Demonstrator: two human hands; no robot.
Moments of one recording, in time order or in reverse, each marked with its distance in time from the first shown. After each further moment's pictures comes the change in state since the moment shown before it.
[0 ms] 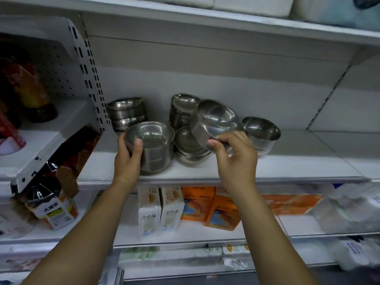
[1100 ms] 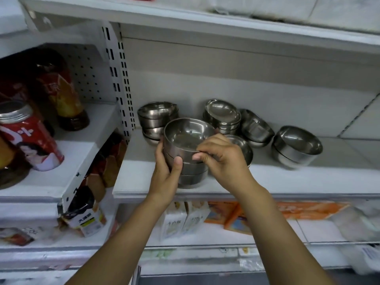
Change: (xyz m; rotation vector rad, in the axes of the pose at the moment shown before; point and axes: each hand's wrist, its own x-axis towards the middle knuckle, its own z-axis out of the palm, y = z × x) left_hand 0.016 -0.009 -0.020 -0.135 -0.201 -0.022; right_hand 0.033 -0.016 0.112 0.056 -0.429 -0.265
